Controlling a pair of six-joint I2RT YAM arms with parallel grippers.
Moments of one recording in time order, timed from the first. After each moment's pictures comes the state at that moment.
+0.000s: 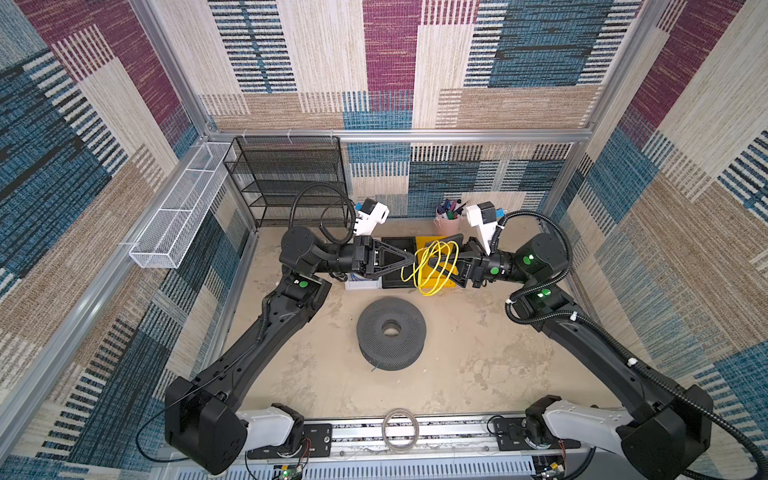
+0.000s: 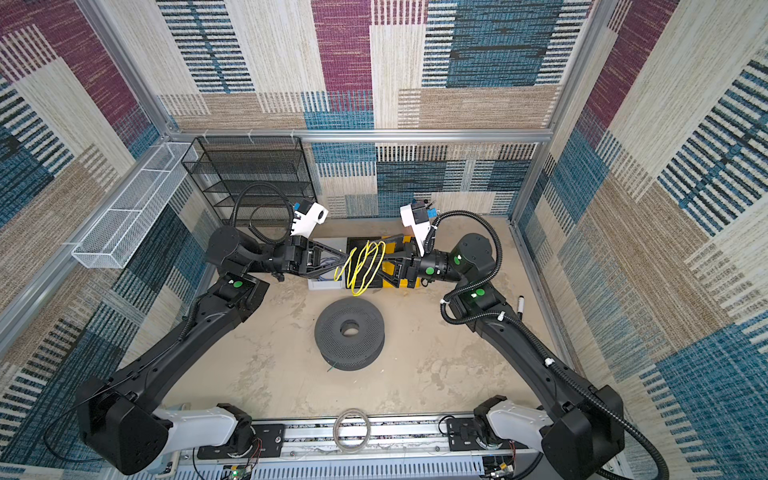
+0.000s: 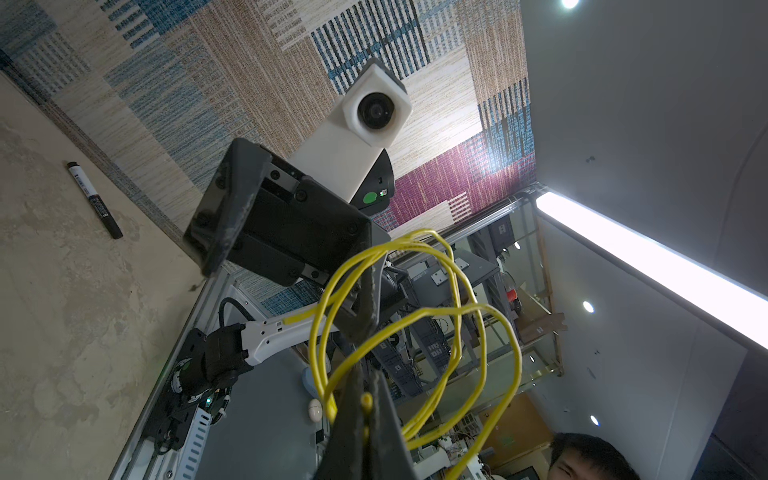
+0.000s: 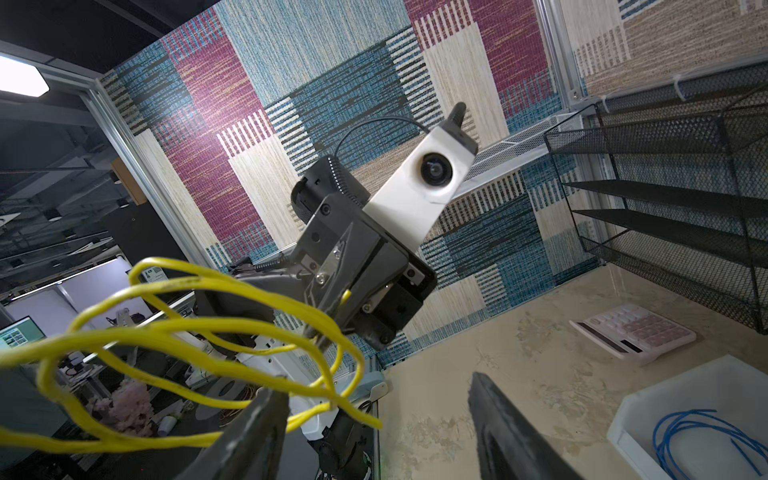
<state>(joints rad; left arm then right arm) -0.45 1.30 1.17 0.57 1.22 -1.46 0.46 1.19 1.05 0.47 -0.98 0.71</state>
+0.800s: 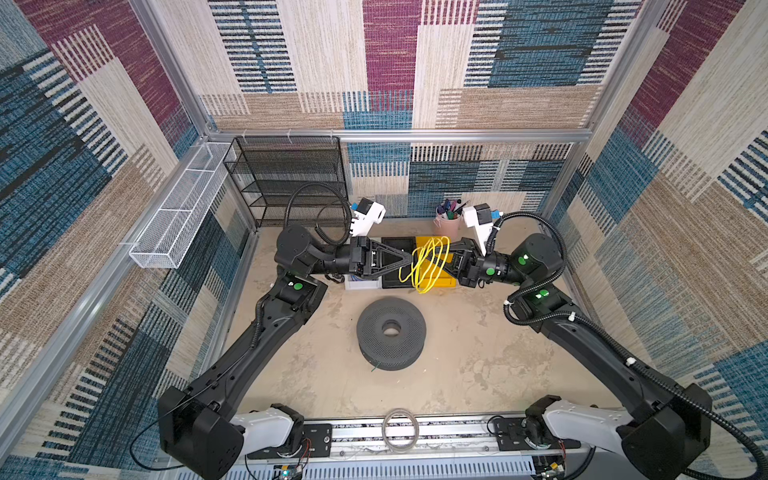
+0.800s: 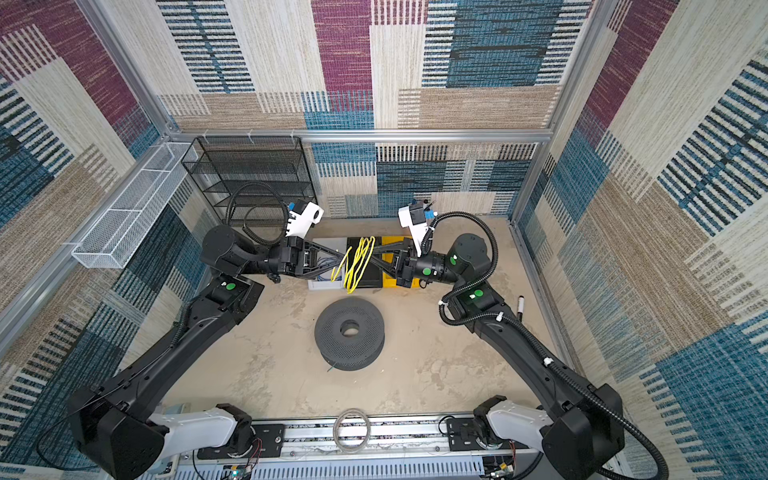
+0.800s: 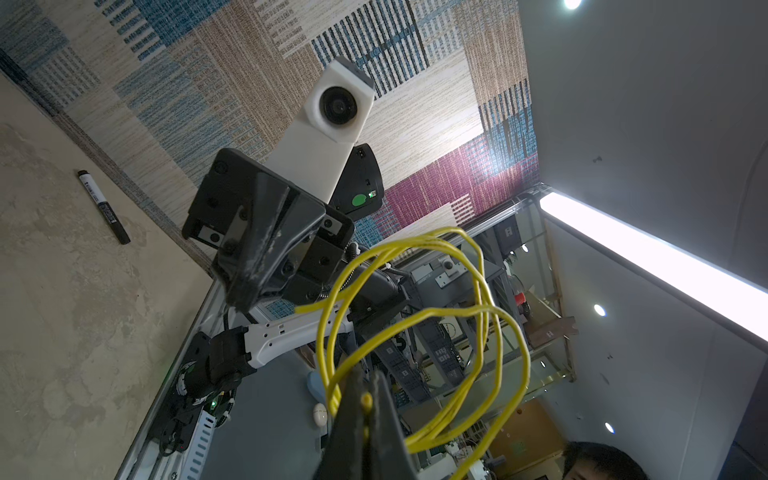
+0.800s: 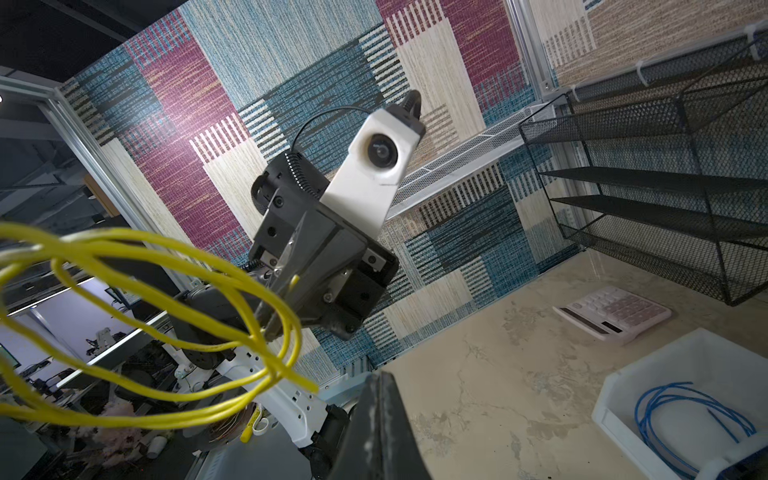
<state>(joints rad) -0.45 1.27 1.17 0.51 1.21 -1.42 0.47 1.18 1.03 0.42 -0.92 0.69</state>
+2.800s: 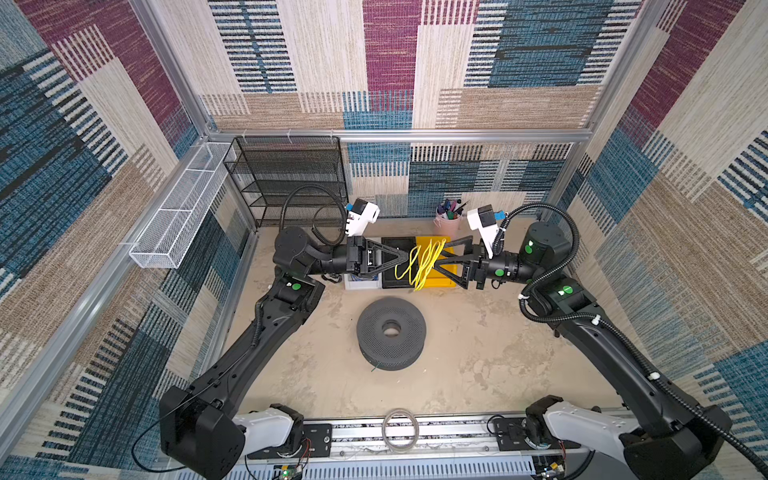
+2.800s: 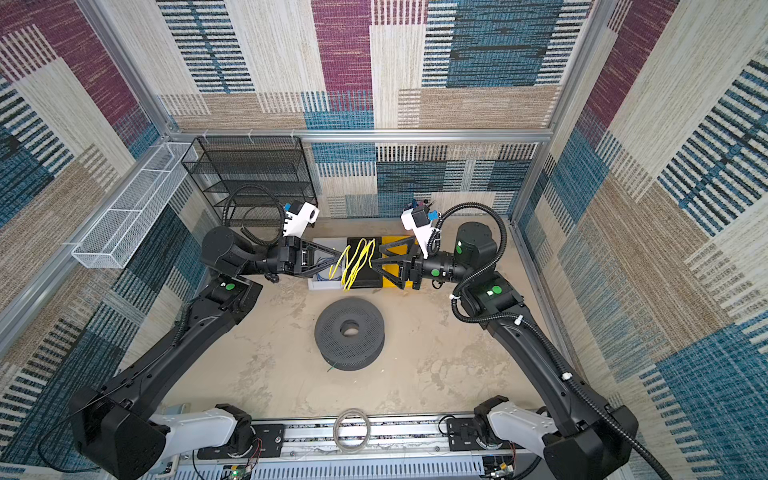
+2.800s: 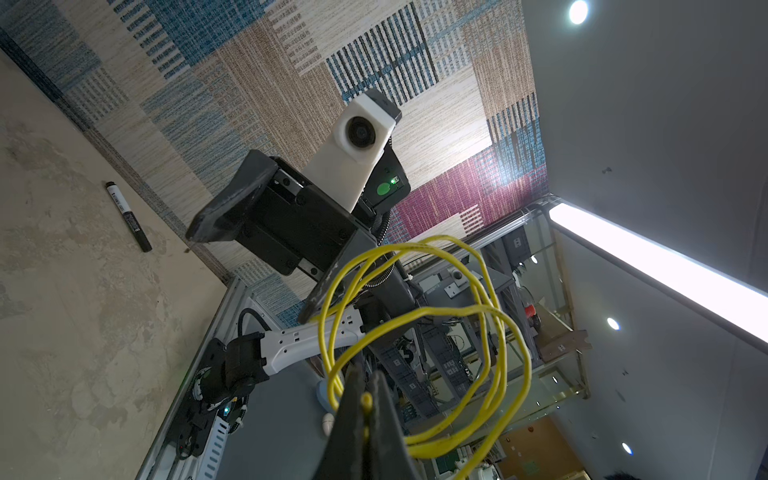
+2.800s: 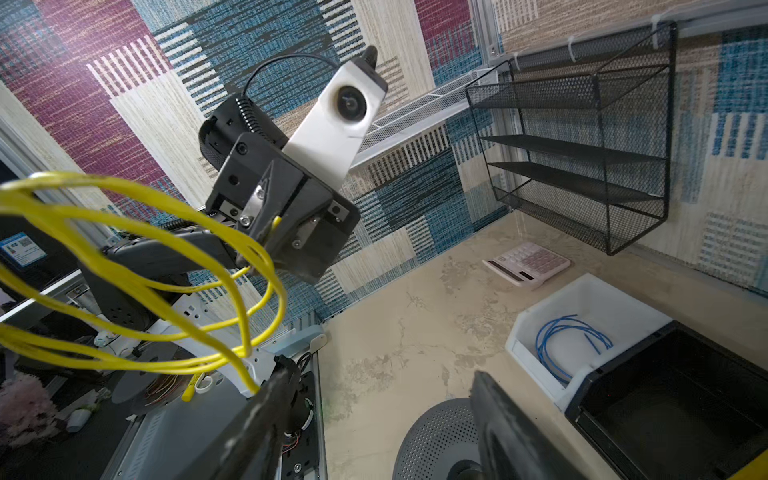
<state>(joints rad) -0.41 1.27 1.15 0.53 1.21 -1.41 0.41 1.13 1.17 -0.10 -0.88 0.31</state>
